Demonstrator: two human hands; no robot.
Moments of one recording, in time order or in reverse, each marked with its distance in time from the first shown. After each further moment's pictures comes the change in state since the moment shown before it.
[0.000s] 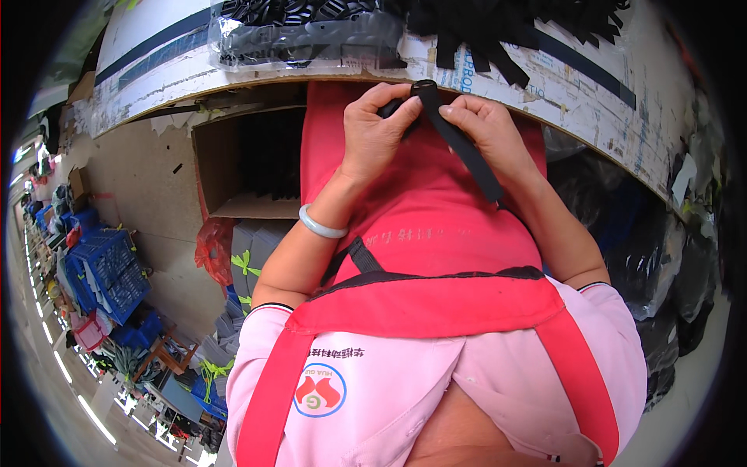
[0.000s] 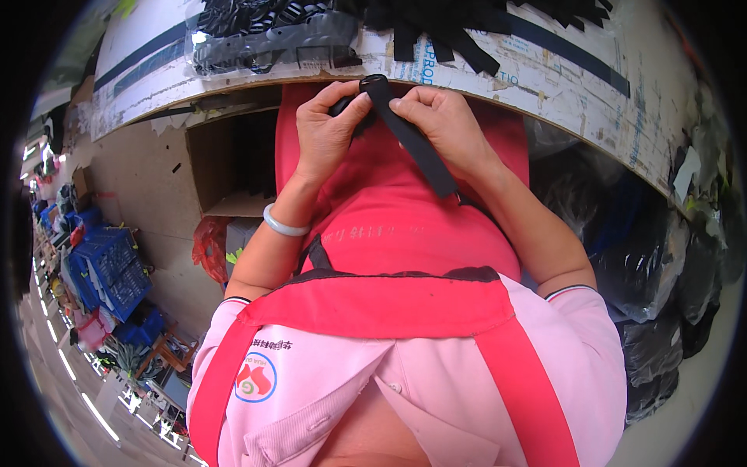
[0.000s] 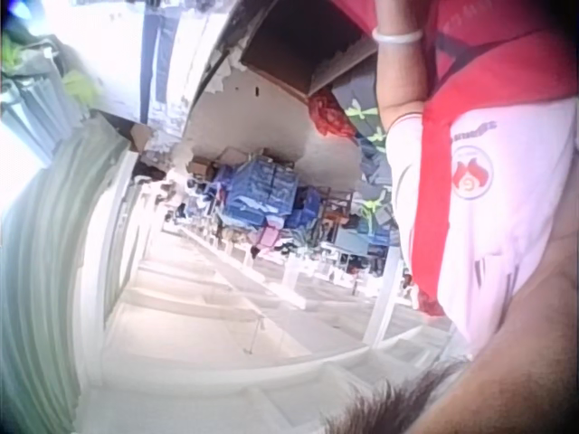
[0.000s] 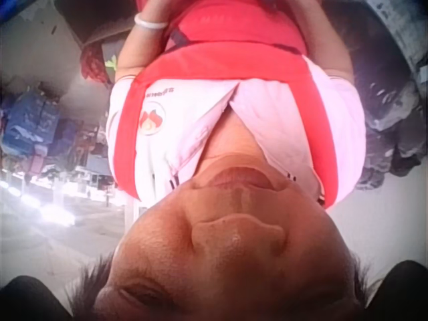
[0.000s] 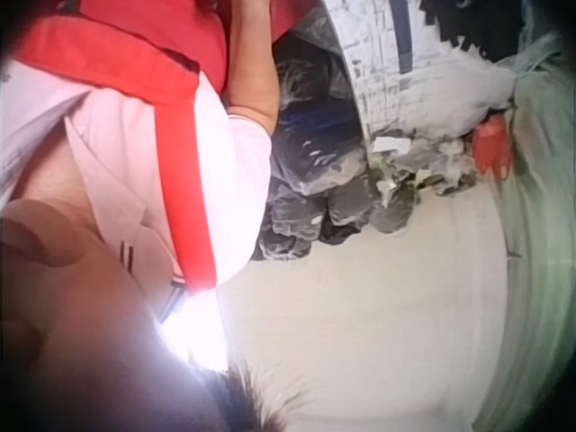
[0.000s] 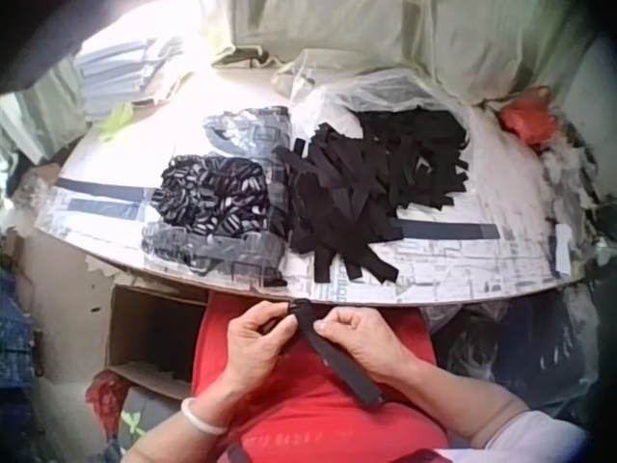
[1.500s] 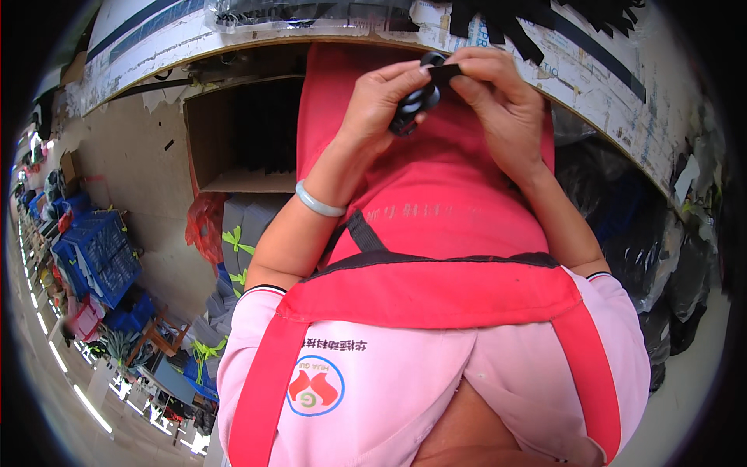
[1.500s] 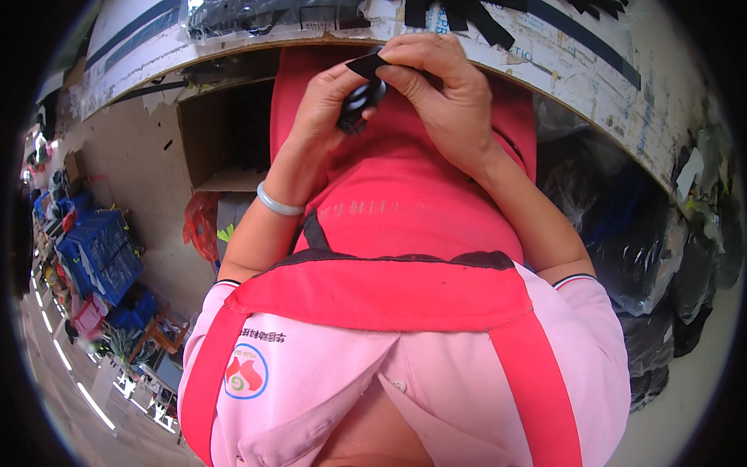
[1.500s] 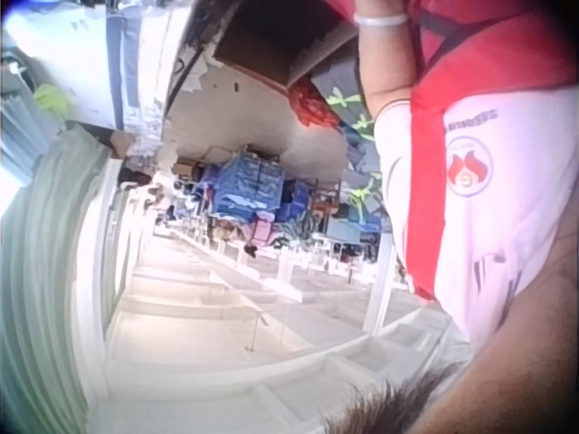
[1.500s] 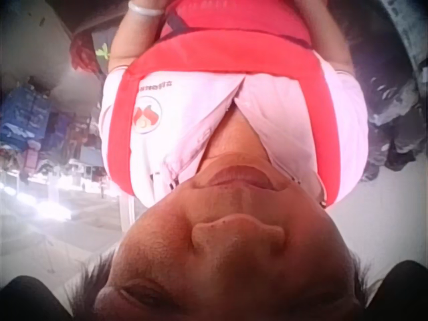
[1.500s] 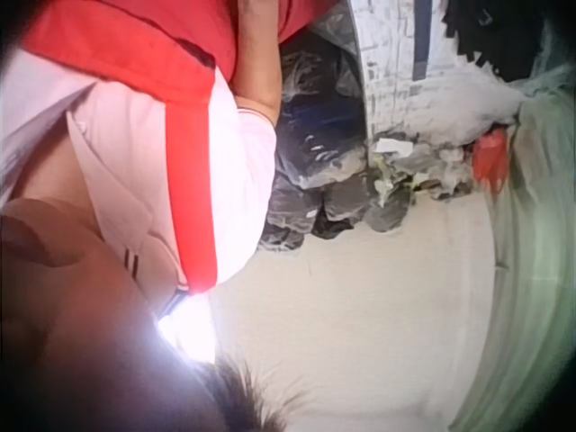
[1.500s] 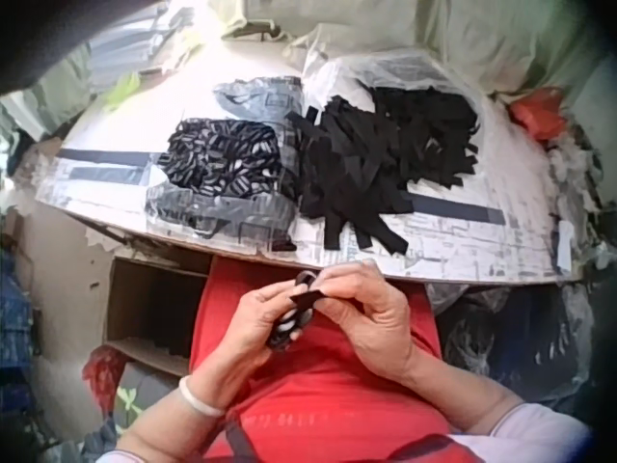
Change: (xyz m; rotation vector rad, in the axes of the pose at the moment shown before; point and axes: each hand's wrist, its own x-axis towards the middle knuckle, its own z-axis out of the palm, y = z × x) left_hand -0.008 0.005 -0.009 -0.580 -0.145 -0.496; right_hand 0.001 0.007 0.018 -0.456 0.174 -0.937
